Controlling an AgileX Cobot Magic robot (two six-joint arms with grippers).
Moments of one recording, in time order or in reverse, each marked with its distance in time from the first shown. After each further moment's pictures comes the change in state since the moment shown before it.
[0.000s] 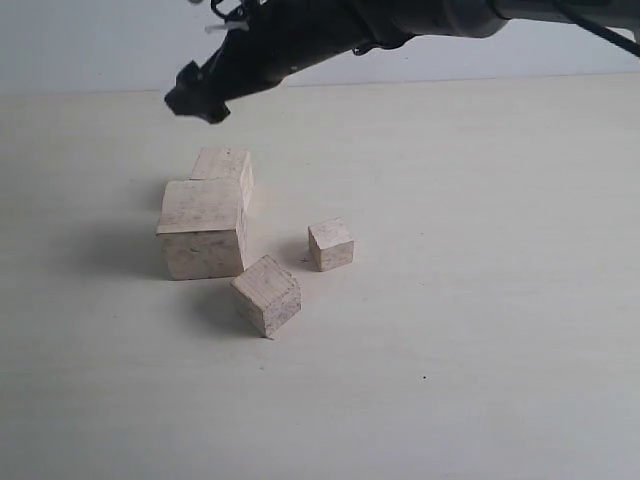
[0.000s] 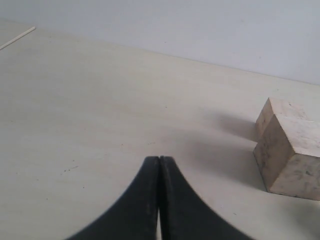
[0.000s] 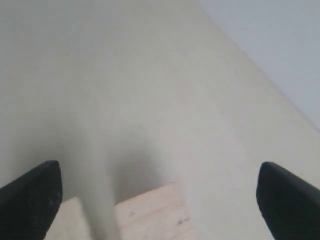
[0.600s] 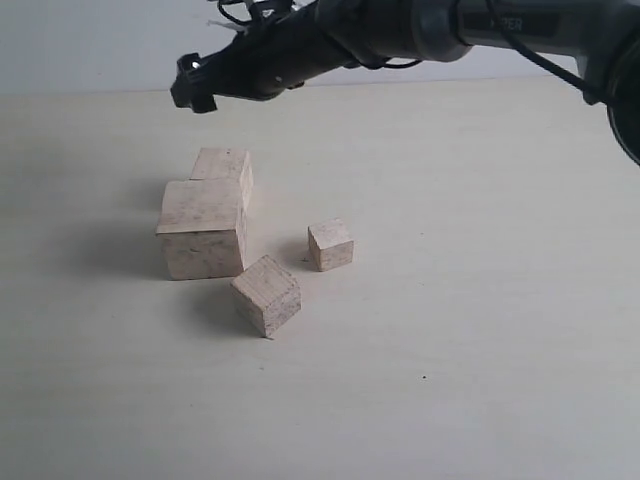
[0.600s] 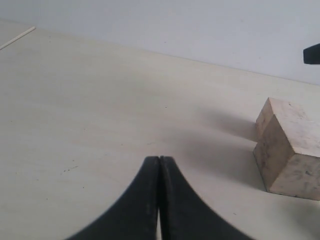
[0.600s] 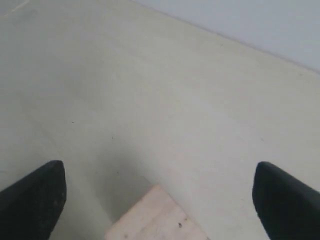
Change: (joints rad) left arm 0.000 0.000 0.000 0.000 0.000 0.000; right arm 0.018 0.087 -0.077 -0.159 -0.089 0.495
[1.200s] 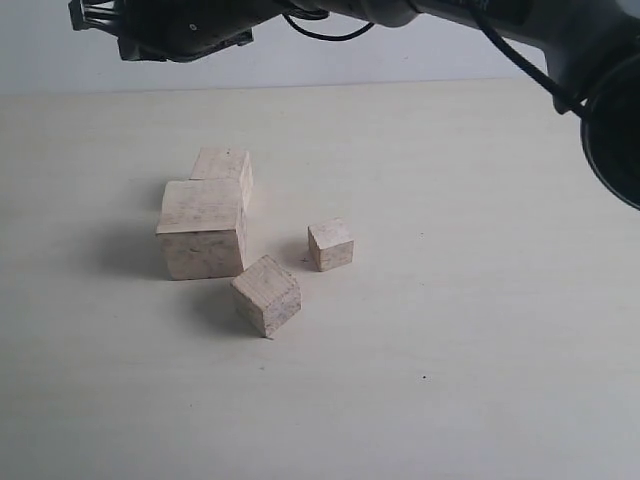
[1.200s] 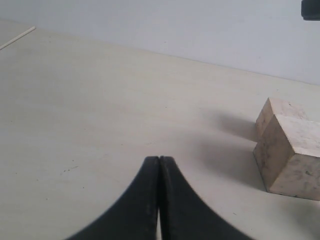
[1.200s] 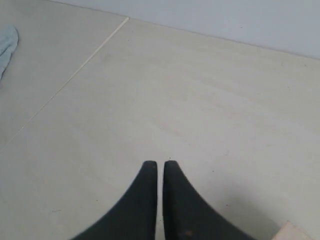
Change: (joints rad) left arm 0.000 0.000 0.000 0.000 0.000 0.000; right arm 0.111 -0.004 -0.199 -0.173 0.104 0.457
